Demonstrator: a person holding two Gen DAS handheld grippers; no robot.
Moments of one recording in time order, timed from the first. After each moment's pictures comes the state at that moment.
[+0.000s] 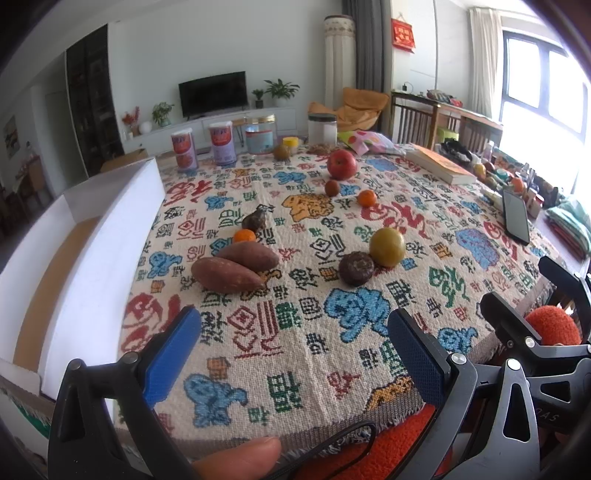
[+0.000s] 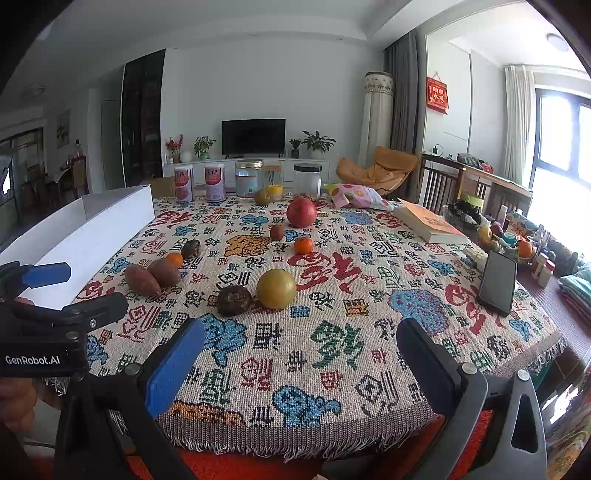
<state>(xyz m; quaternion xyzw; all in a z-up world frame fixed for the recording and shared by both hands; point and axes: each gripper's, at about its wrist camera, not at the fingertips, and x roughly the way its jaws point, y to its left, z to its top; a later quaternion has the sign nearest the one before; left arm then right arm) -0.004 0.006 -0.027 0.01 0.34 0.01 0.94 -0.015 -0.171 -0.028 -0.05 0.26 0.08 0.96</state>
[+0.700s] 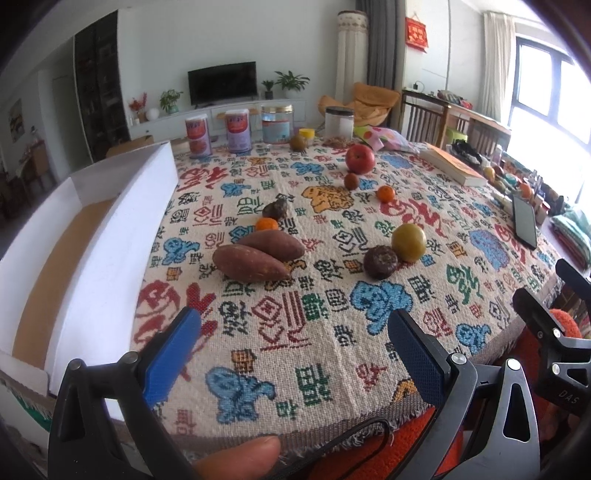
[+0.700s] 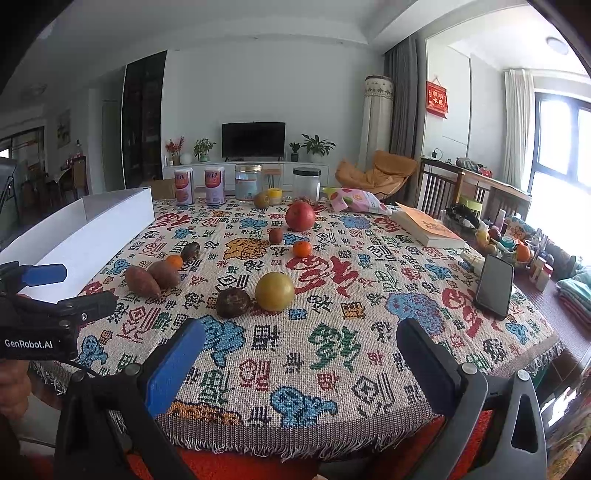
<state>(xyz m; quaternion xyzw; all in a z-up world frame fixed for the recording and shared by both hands) -0.004 0.044 -0.032 -0.02 0.36 0.03 0.93 -0.018 -0.173 -0.024 -0.06 0.25 0.08 0.96</state>
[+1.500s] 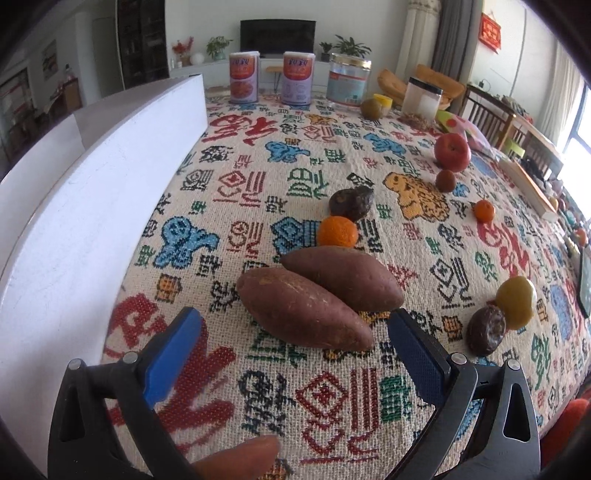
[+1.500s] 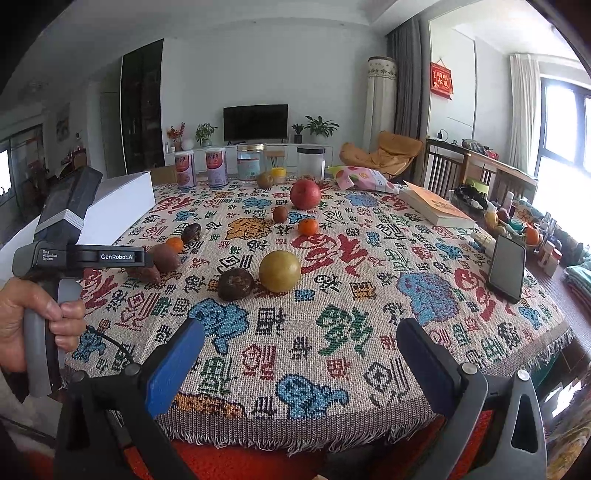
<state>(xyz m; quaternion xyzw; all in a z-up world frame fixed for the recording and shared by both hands) 0.118 0.099 -0.095 -0.09 0.43 0.12 0.89 -0.004 -0.173 -0.040 -0.05 0.29 0.09 0.95</state>
